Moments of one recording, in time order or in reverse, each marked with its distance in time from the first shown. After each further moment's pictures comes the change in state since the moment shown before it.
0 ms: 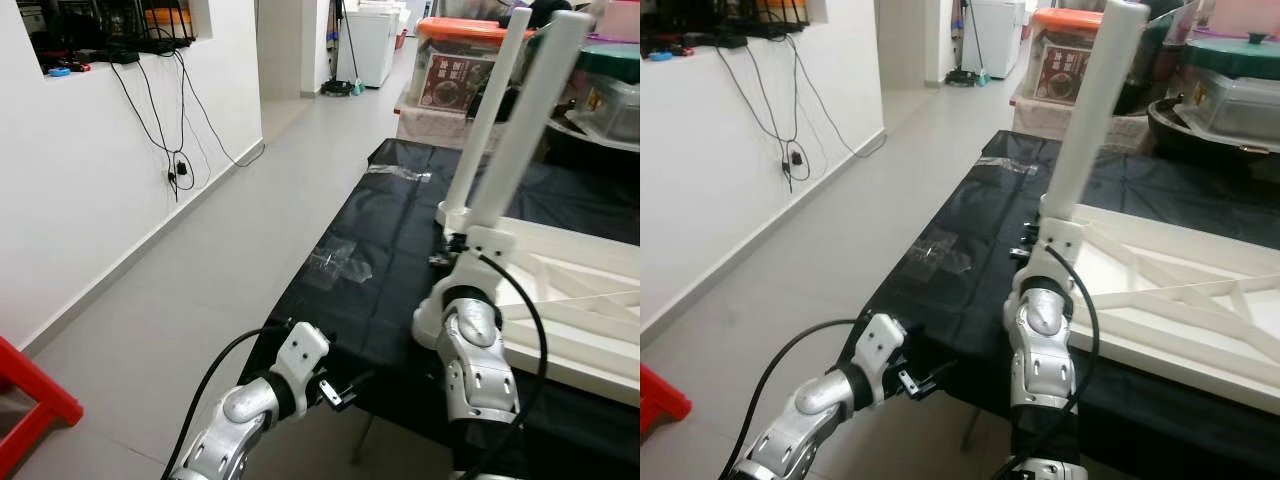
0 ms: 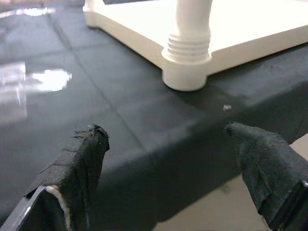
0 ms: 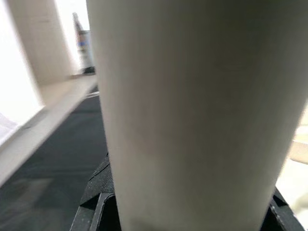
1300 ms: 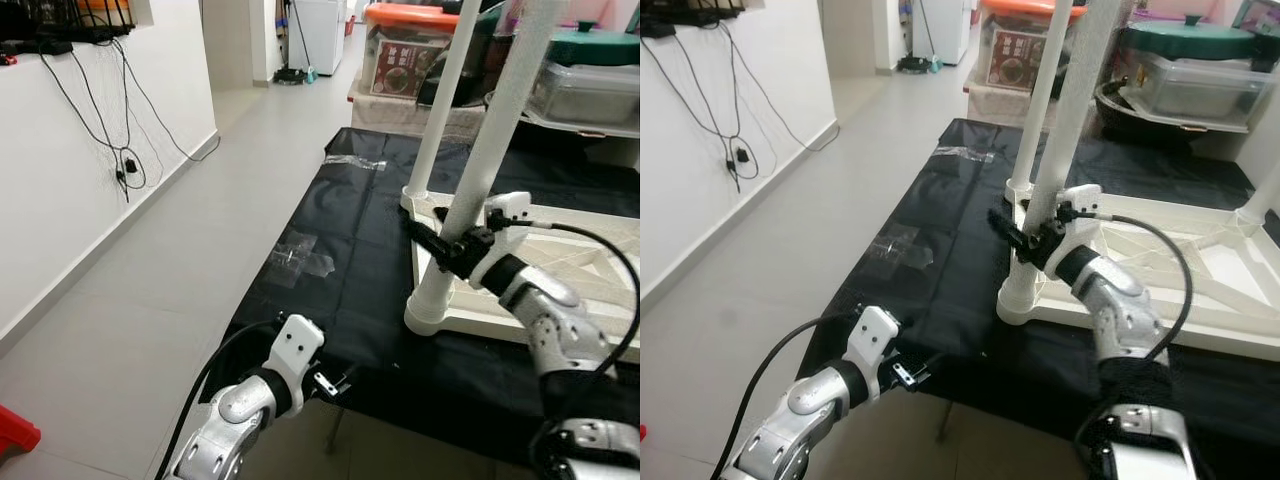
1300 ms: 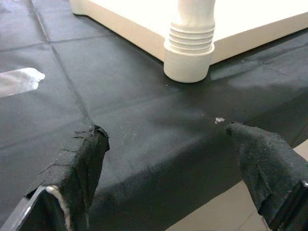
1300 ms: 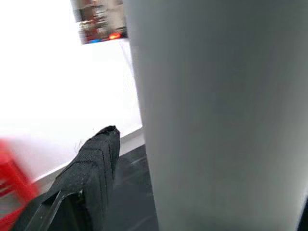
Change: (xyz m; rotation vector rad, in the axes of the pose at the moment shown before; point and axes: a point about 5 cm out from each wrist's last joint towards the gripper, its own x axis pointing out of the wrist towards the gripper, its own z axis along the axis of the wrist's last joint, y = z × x) left arm -0.010 -0.003 0.002 -0.037 0.055 0.095; right arm 0.039 -0.018 0.036 0.048 0.072 1.180
